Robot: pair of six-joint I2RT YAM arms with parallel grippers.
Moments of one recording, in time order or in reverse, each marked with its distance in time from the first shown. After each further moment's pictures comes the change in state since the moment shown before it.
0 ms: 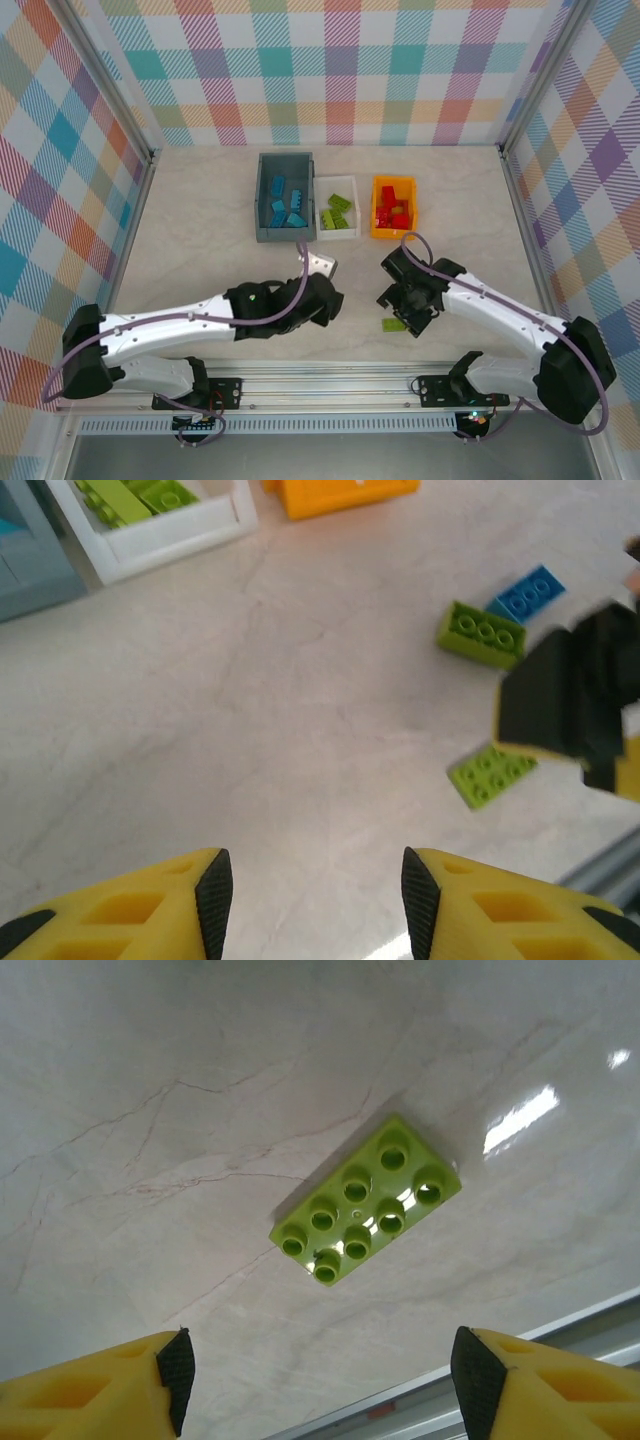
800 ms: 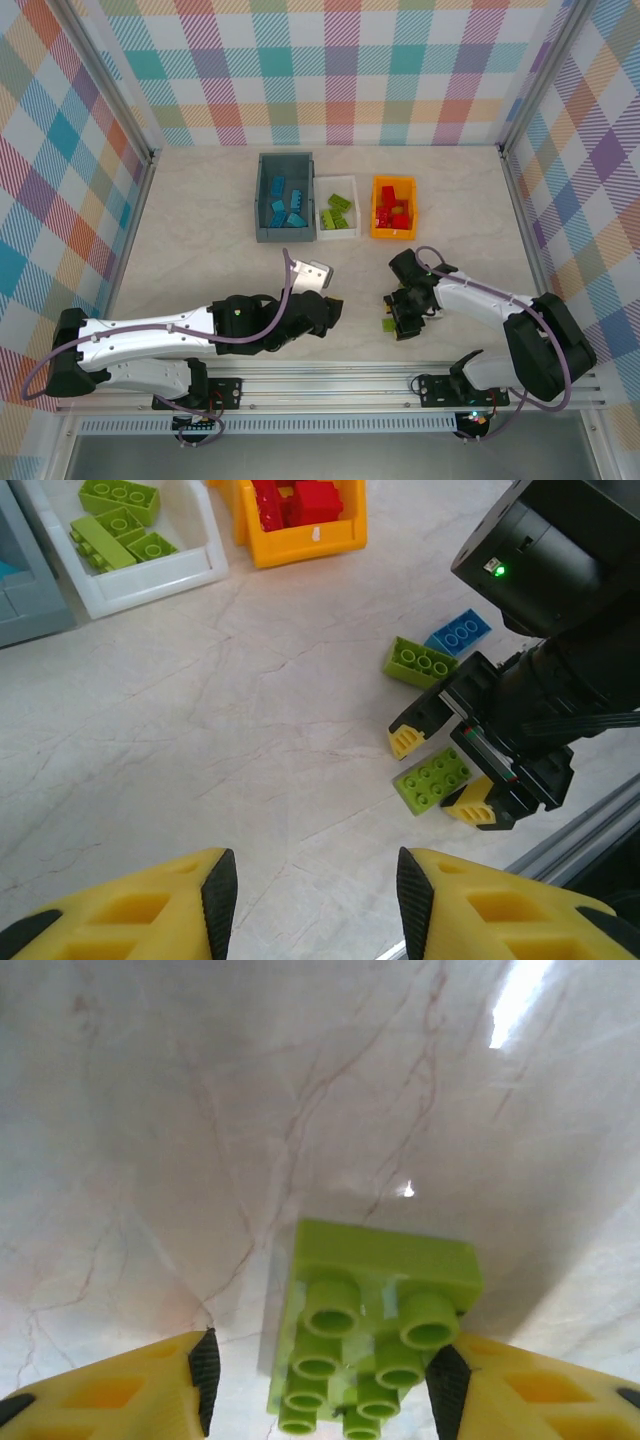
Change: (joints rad) left arm -0.128 -0.076 0.003 0.000 -0.108 -0.062; right arm -0.155 0.136 -0.175 0.285 -0.165 0.394
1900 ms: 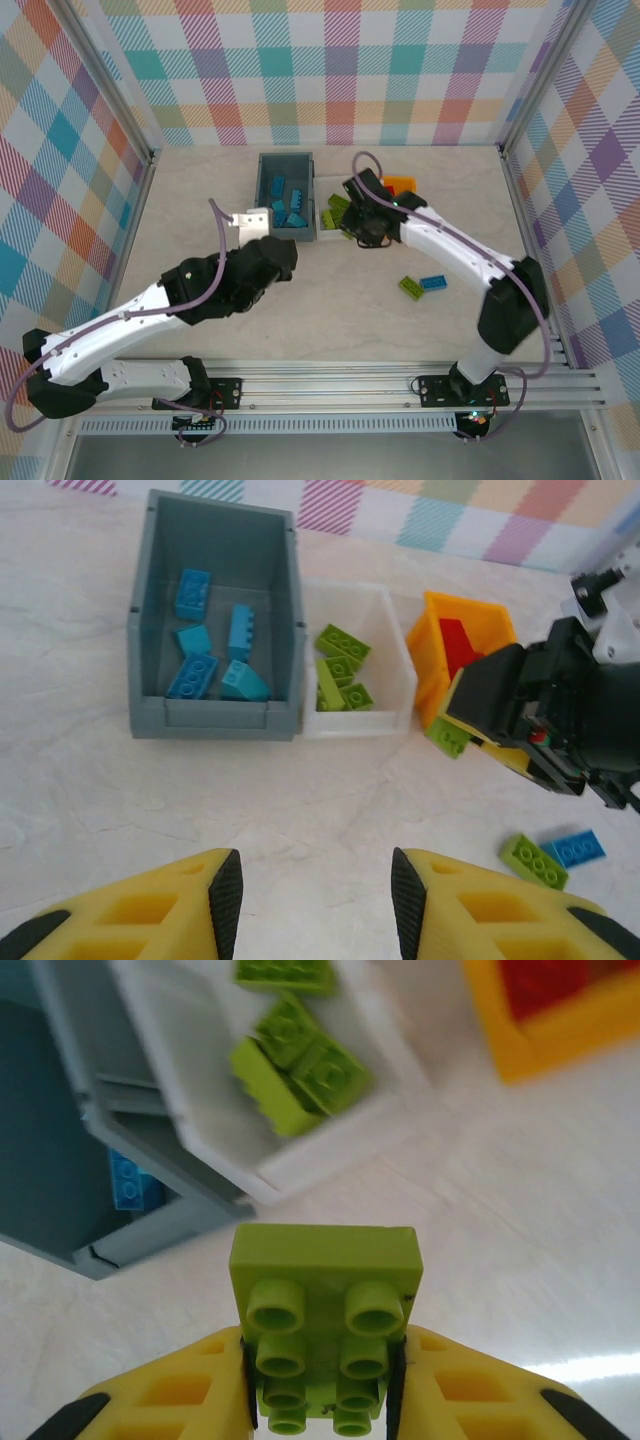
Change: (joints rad) left arm 0.317 -0.042 0.295 -0.336 -0.119 -0.126; right arm 0.113 0.367 0.893 -0.113 0.320 -0.874
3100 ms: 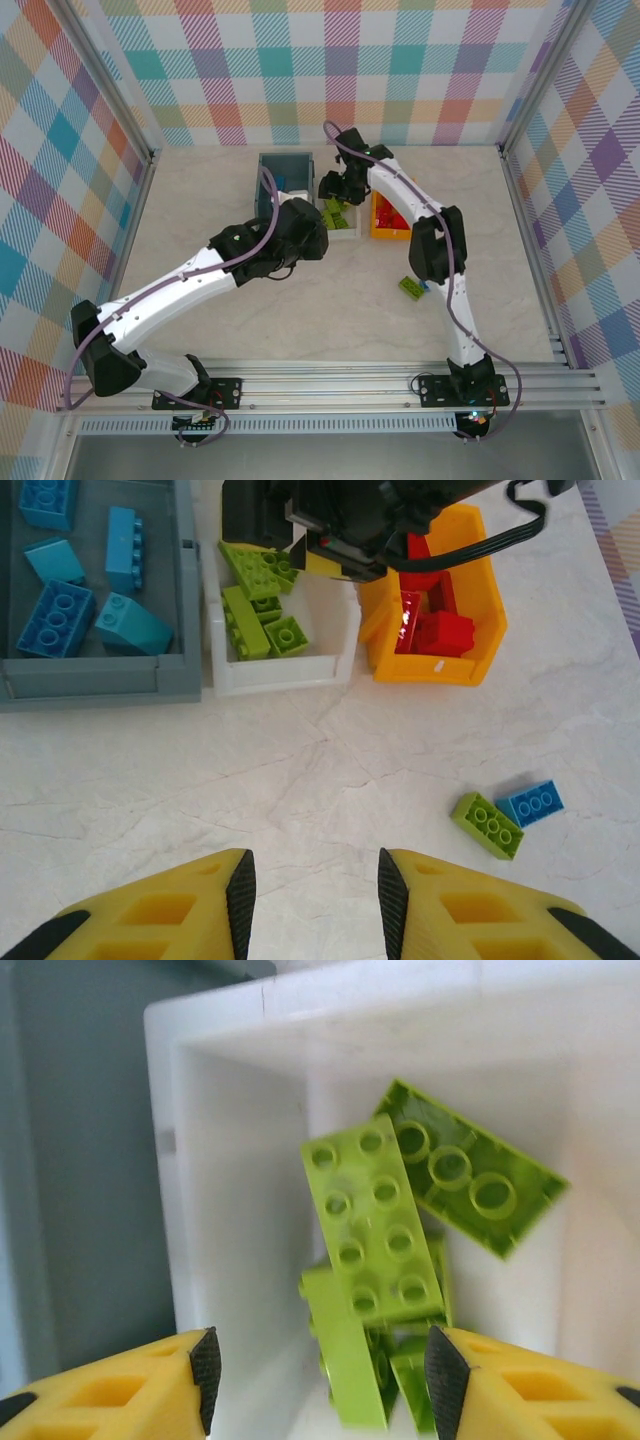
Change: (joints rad) left arm 0.126 0.269 0.098 0.135 0.338 0.097; right arm -0.190 0.634 0.721 -0.197 -0.298 -0.490
